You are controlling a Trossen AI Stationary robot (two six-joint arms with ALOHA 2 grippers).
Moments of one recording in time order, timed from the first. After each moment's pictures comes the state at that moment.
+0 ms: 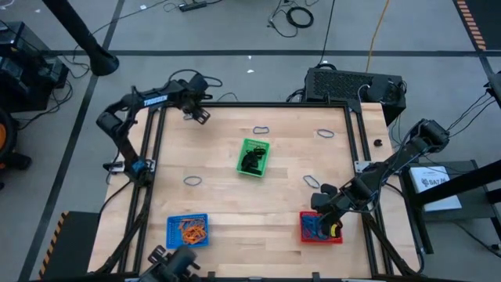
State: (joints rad) left arm 0.92 1.73 1.15 -0.76 -0.20 0.01; right arm 0.62 1.23 0.68 -0.55 0.00 0.85
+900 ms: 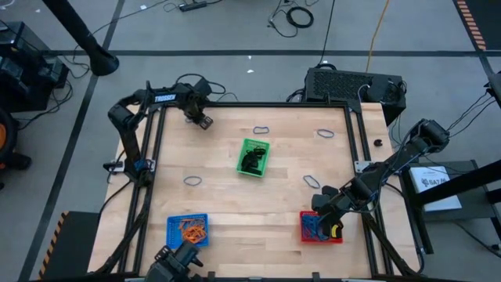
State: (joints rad) left arm 0.94 1.90 1.16 -0.74 -0.08 0.06; right arm 0.62 1.22 0.68 -0.55 -0.05 0.88
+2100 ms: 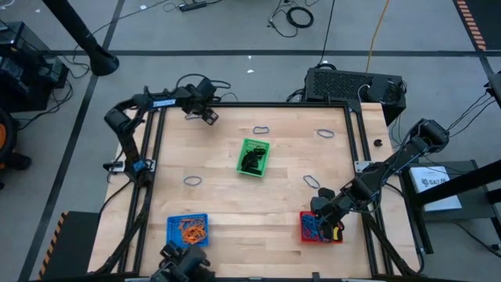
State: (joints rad) left arm 0.86 1.82 1.12 -0.52 -0.24 0.04; right arm 0.63 1.22 0.68 -0.47 -0.05 0.80
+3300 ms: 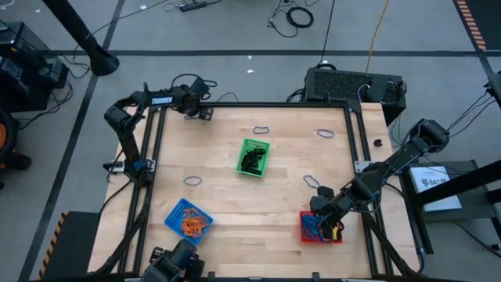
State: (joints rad) left arm 0.96 1.85 1.07 -0.52 -0.22 -0.31; right arm 0.63 1.22 0.68 -0.47 0.00 0.77
